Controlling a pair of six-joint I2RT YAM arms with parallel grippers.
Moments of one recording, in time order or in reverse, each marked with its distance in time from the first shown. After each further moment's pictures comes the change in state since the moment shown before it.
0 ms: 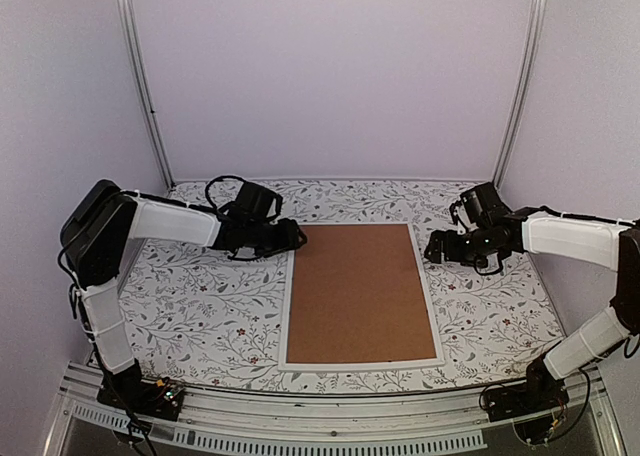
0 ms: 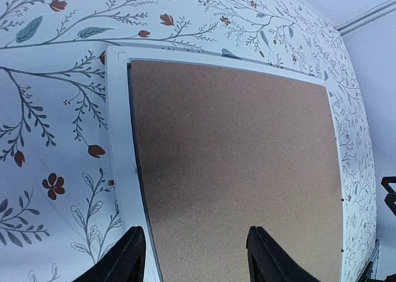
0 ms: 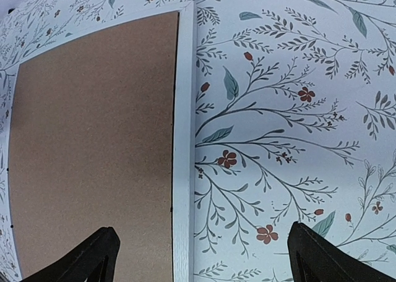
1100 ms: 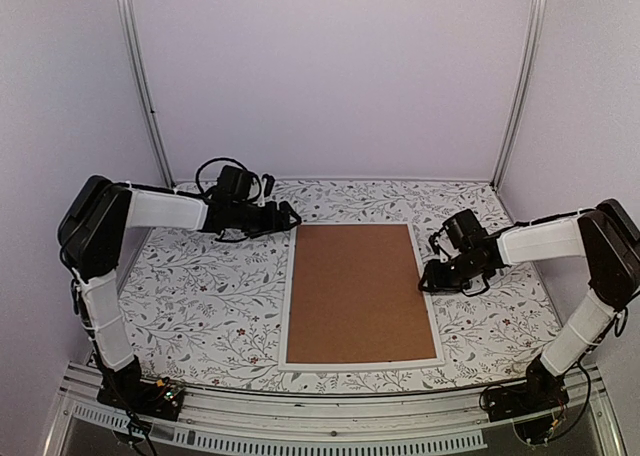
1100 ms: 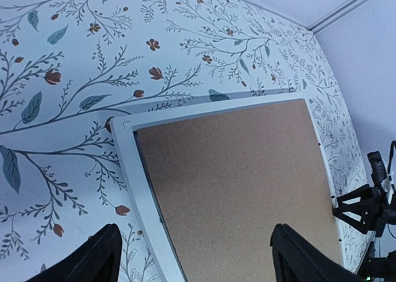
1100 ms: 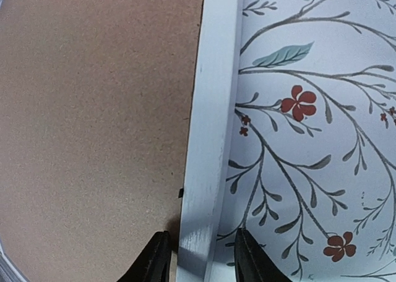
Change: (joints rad) left arm 0.143 0.019 0.063 0.015 0.197 0.204; right arm 0.046 0.178 -0.107 0.153 -0.156 -0.031
